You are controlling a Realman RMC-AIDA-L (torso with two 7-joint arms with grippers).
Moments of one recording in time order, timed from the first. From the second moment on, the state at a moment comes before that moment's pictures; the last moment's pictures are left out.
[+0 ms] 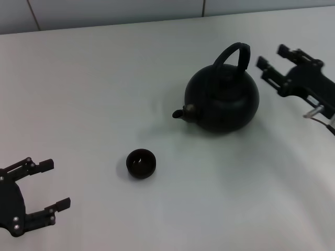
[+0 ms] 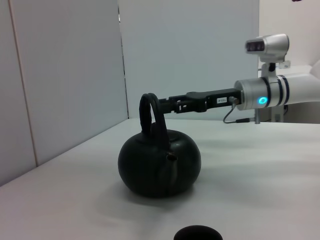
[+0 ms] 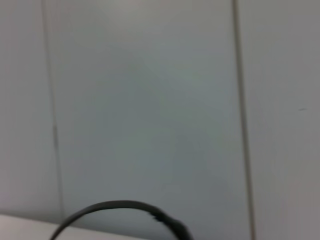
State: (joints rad) left arm -0.19 -1.99 0.86 0.62 1.76 1.72 -0.83; right arm 0.47 2.07 -0.06 -0.18 -1.85 -1.34 0.61
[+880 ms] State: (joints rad) left arm -0.19 -2.00 0.85 0.62 1.76 1.73 -0.83; right arm 0.56 2.07 -0.17 -0.19 -1.85 -1.21 0.65
